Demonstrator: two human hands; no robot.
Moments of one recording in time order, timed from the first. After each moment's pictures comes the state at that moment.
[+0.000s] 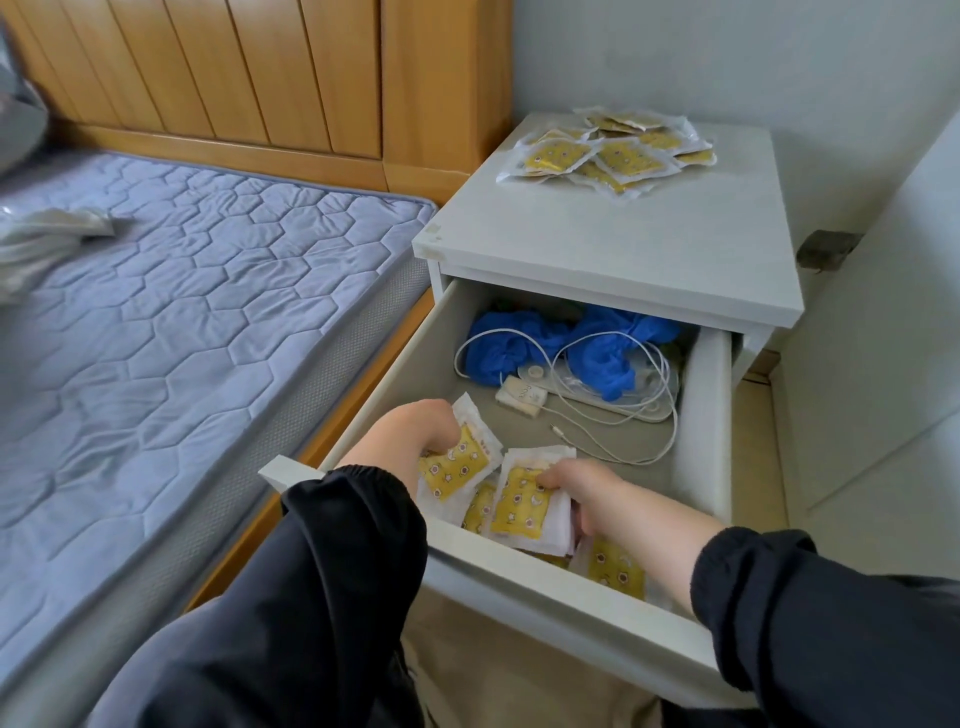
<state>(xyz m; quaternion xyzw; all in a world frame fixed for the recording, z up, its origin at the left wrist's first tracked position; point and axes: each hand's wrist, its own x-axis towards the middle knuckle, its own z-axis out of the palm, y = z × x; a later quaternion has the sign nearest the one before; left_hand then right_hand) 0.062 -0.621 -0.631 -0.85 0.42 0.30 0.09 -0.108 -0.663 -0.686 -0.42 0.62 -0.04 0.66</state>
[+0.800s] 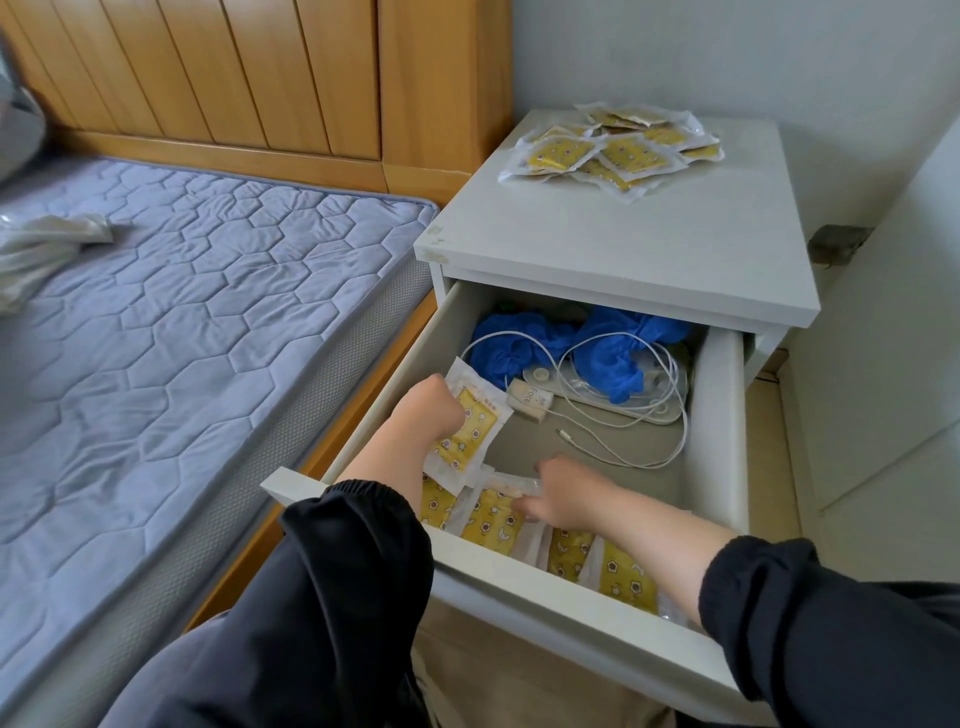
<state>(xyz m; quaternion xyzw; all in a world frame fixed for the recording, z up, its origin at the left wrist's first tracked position) 0.068 -0.629 -0.632 -0.89 0.37 0.26 -0.09 -0.098 -0.662 -0.680 -0.85 0.41 0.18 0.28</state>
